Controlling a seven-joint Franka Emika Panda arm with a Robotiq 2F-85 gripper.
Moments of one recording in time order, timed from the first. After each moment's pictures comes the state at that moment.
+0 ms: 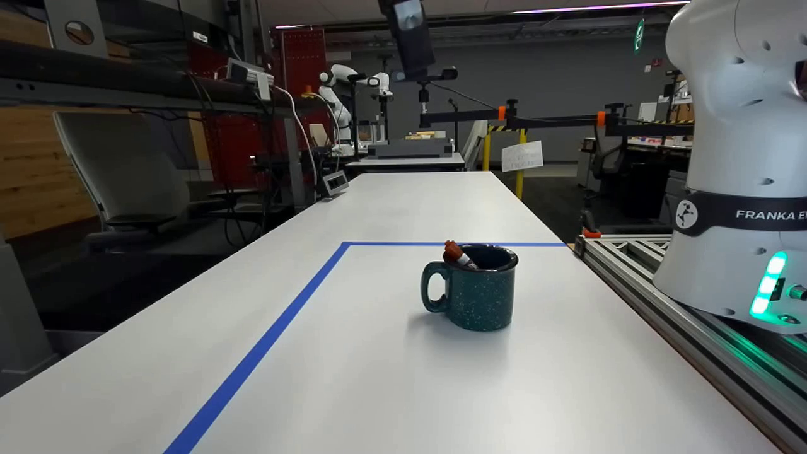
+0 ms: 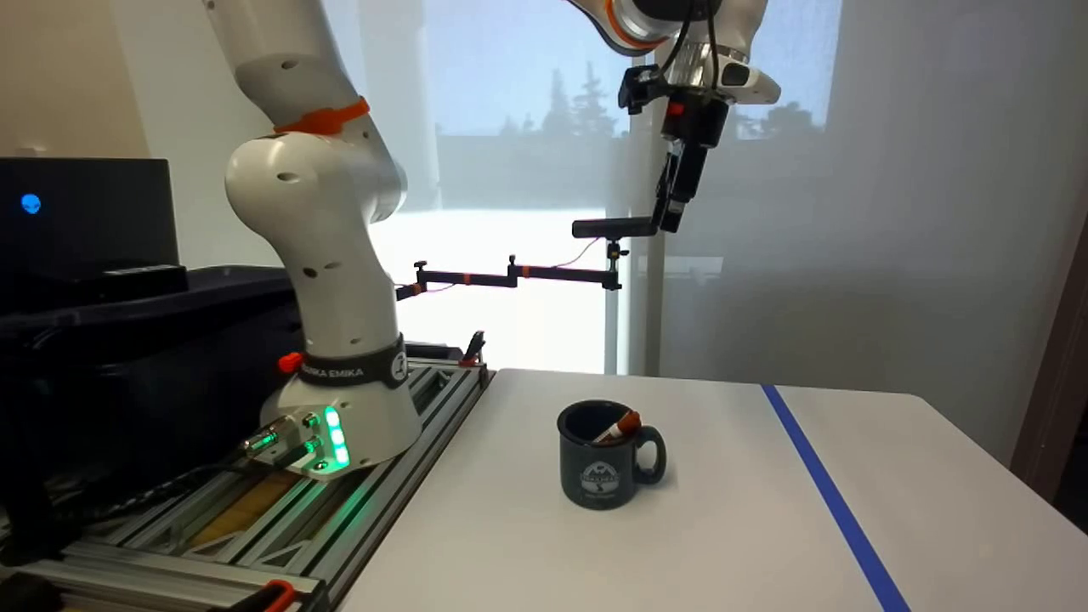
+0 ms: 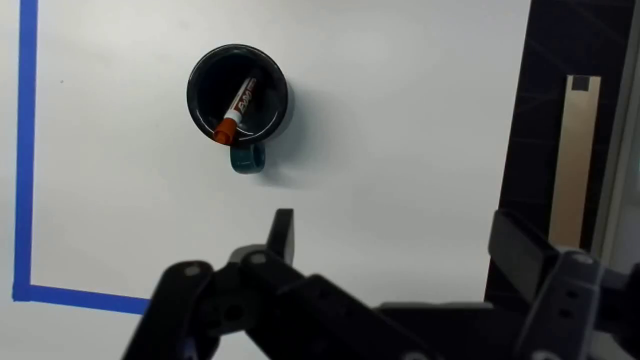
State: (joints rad) arm 0.11 -0.25 0.21 -2.29 0.03 1.82 0.21
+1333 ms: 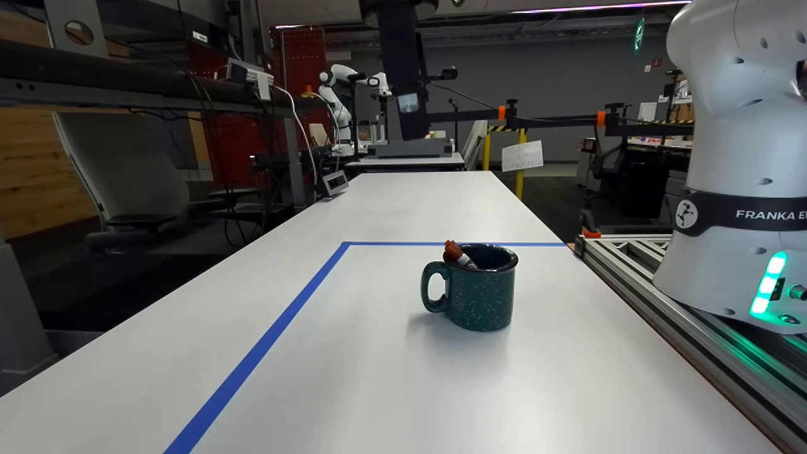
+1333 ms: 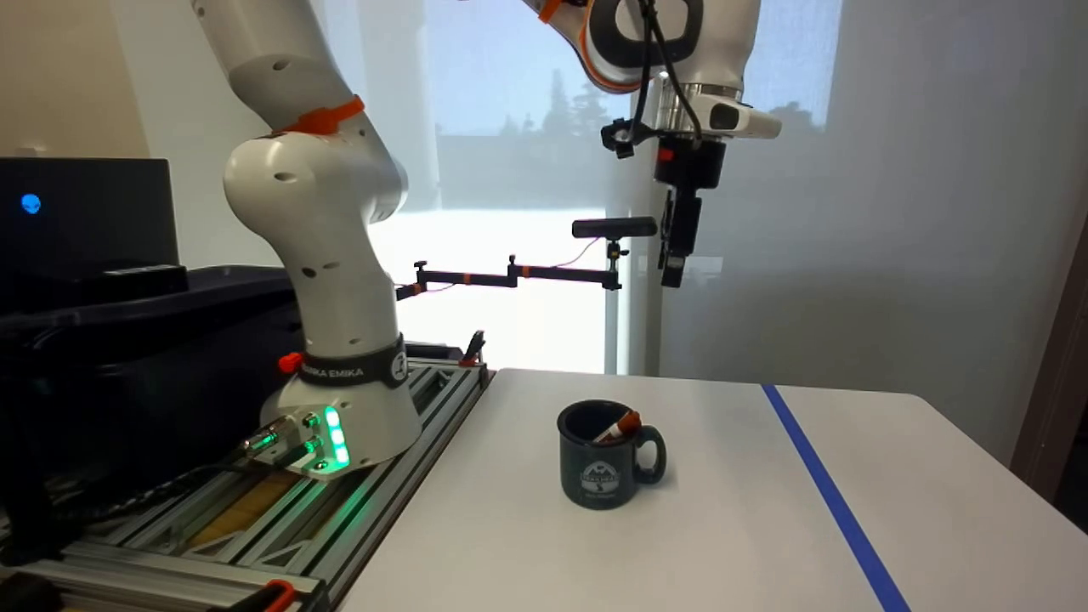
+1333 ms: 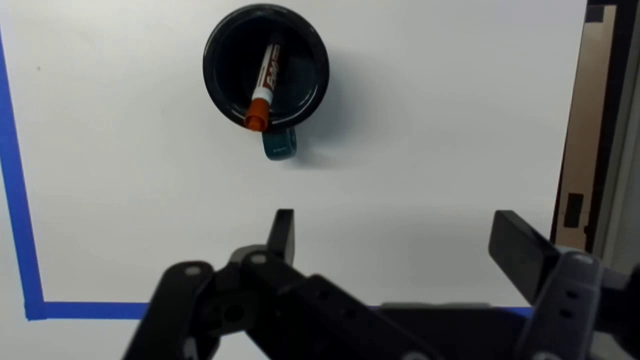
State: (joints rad) arm 0.10 -0.32 0.09 -2.53 0.03 2.12 0.14
